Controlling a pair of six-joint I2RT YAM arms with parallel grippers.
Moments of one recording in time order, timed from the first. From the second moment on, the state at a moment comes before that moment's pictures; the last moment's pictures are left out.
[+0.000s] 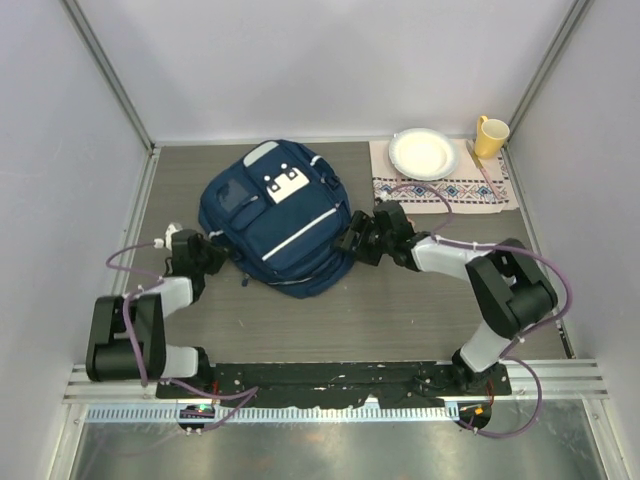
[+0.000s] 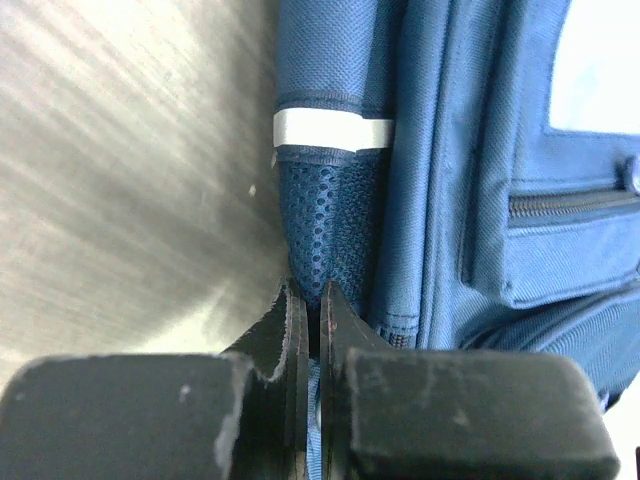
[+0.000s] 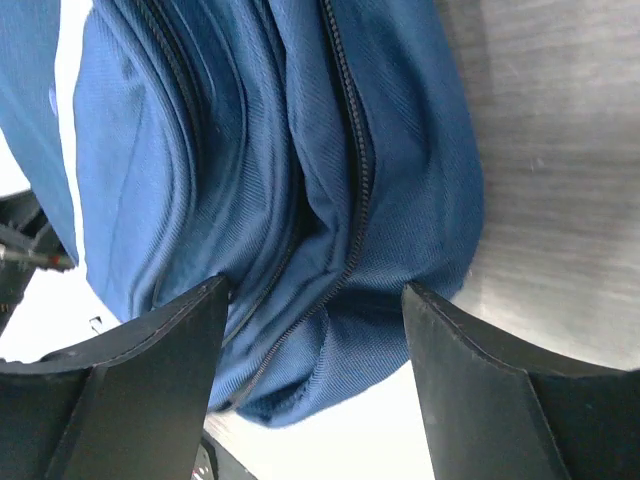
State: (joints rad) left arm 0.04 1.42 0.44 0.33 0.07 -0.97; right arm 0.53 1.62 0.80 0.12 -0.23 0.91
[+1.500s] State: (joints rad) left arm -0.13 0.59 0.36 -0.49 -0.10 -1.10; right arm 1.14 1.41 0.77 0.07 0.21 0.63
